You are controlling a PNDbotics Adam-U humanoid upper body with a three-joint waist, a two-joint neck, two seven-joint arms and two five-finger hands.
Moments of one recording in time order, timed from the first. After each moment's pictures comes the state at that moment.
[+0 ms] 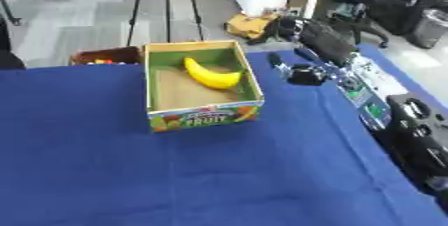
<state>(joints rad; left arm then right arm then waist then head) -0.33 0.33 -0.16 -1.75 0.08 -0.05 0.03 -0.49 -0.71 0.01 -1.56 0.82 -0.37 -0.06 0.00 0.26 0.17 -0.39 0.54</state>
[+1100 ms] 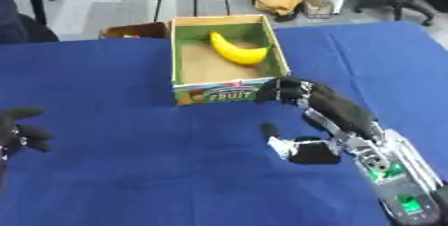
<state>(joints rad) -0.32 0.31 -0.15 -1.73 0.07 -0.06 0.04 -0.26 -0.42 0.11 -1.97 0.74 -0.24 0.30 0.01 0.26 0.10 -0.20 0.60</state>
